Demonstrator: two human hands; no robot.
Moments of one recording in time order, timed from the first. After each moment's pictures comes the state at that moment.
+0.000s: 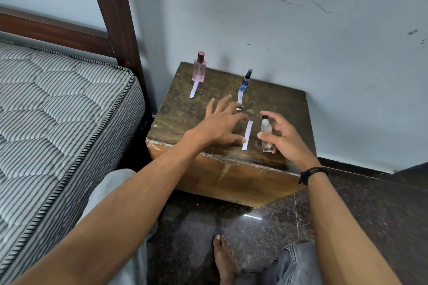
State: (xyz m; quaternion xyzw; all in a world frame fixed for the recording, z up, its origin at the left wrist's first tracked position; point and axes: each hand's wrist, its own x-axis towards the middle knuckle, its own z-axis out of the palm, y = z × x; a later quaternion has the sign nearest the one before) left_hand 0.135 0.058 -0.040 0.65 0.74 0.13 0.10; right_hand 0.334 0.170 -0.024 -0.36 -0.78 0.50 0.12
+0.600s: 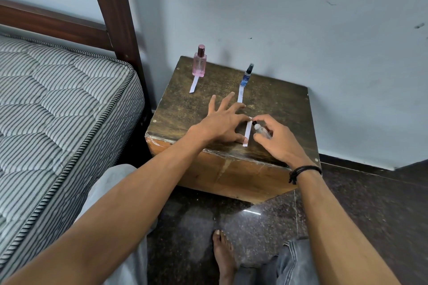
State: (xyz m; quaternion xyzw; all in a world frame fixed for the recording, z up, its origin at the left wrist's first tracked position) left_hand 0.141 0.067 -0.047 0.65 0.75 0.06 0.12; right_hand 0.327 0.163 -0.041 -0.36 -0.87 0.34 0.07
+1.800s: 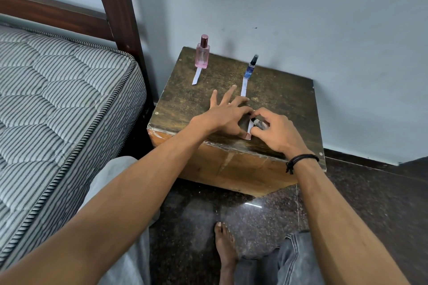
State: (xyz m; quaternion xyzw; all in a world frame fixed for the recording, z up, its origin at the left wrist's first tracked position) left_hand 0.137 0.072 -0.050 0.64 0.75 0.04 0.17; right_hand 0.313 0.159 -0.037 -0.35 -0.90 0.26 0.03
